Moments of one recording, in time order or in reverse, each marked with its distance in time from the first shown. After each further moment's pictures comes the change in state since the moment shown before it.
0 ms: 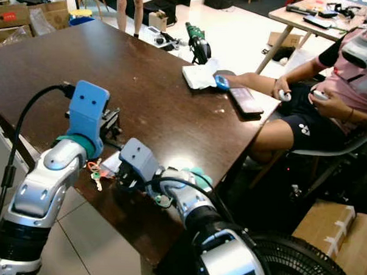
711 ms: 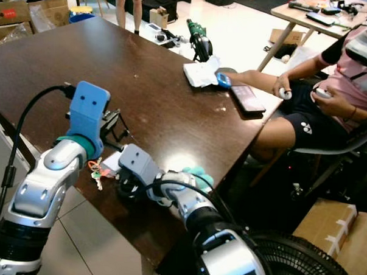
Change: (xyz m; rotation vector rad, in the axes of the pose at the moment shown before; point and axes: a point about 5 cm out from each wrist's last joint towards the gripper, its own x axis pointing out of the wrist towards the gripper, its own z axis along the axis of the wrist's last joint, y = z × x) left arm 0.000 0.000 -0.001 -0.002 0.009 -0.002; right arm -0.005 0.000 -0.010 -0.012 0.061 0.045
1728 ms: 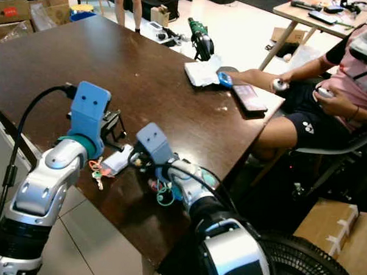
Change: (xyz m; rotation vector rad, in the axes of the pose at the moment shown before) left arm 0.002 0.000 -0.002 -0.002 0.013 -0.001; right arm -0.013 -0.040 0.009 0.153 -0.010 -0.432
